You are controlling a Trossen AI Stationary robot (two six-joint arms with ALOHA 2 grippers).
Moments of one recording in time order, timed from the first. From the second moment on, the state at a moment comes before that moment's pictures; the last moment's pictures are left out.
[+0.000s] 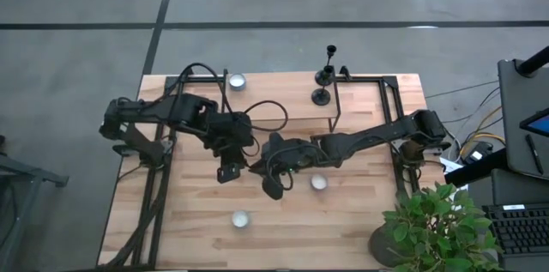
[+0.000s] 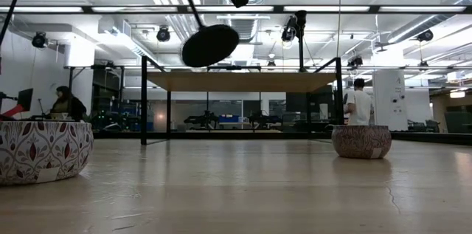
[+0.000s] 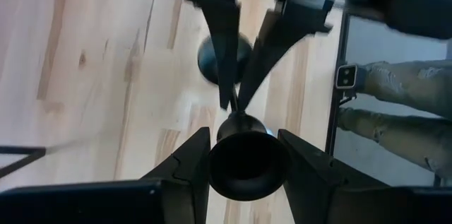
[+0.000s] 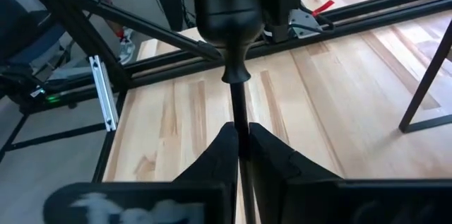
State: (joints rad) left arm -0.15 1.56 1.90 -1.39 0.14 -0.39; right arm 0.19 1.82 1.47 -0.09 0.10 0.39
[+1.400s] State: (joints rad) left arm -0.15 1.32 1.90 -1.16 -0.36 -0.35; right arm 0.08 1.63 1.44 -0.29 0.88 0.49
